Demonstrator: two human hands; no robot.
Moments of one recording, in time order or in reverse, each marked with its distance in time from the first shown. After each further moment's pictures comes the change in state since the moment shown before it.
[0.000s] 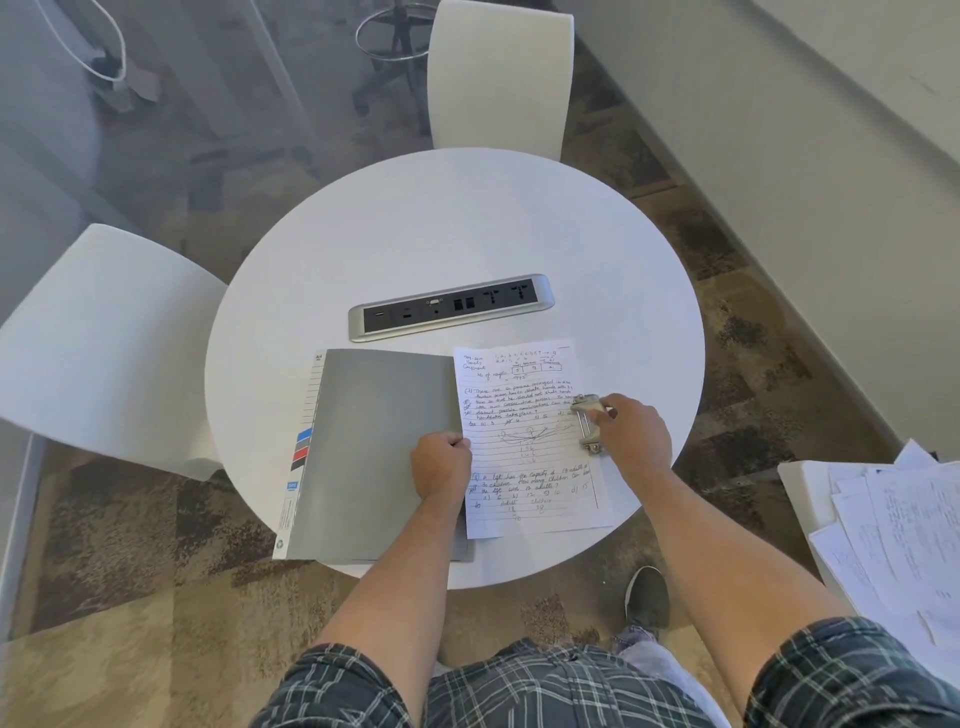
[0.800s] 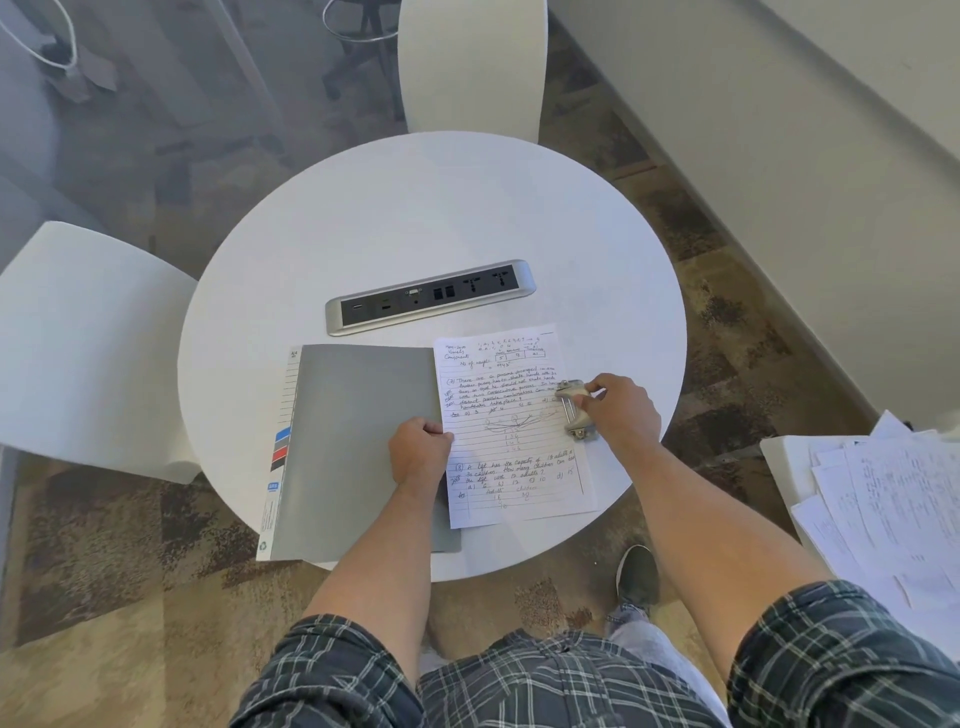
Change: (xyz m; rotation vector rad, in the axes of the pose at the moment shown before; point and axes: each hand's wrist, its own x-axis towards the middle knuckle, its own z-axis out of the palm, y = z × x) left_hand 0.017 0.000 -0.006 0.078 -0.023 0.021; right_hand 0.010 -0.001 -0.007 0.042 -0.046 0.081
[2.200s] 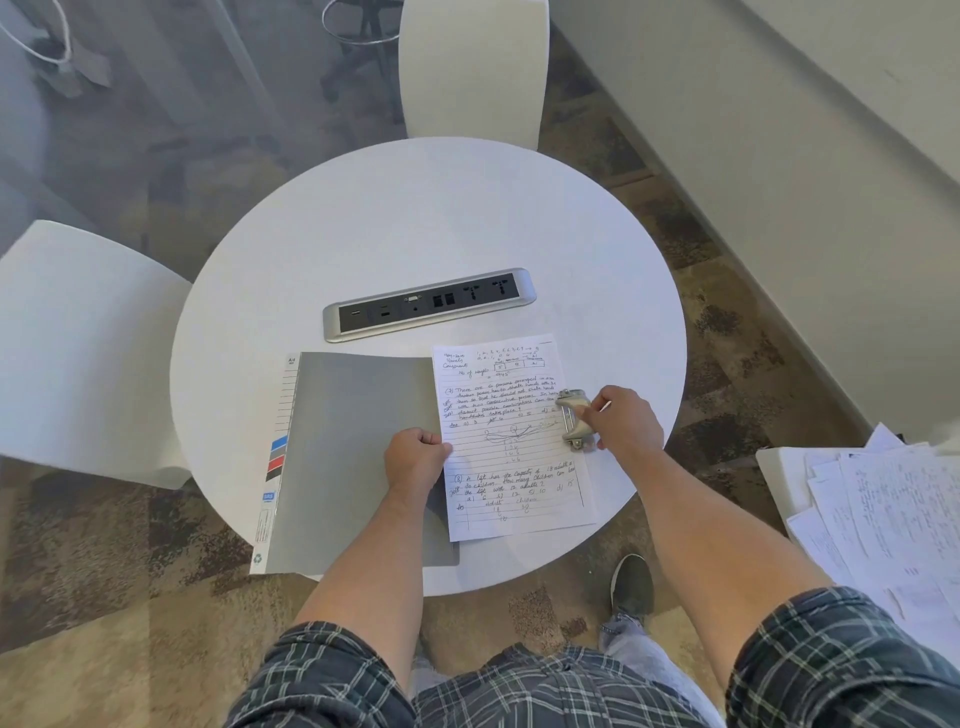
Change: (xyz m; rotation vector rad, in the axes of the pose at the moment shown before) left_hand 0.014 -0.007 -0.003 -0.083 -0.102 -0.055; right_hand 0.004 0.002 -0.004 -0.039 -0.054 0.022
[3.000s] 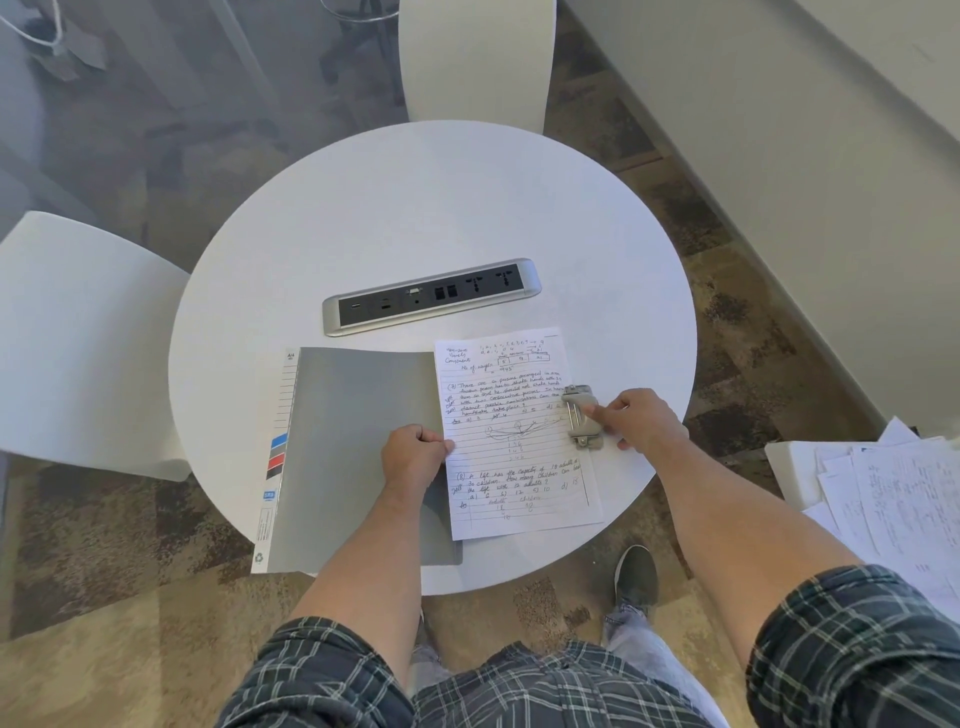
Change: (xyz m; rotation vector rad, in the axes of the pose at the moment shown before) left_hand 0.011 -0.008 -0.001 -0.039 -0.018 -0.040; right_hand 0.023 0.020 -0.009 0.012 -0.175 0.091
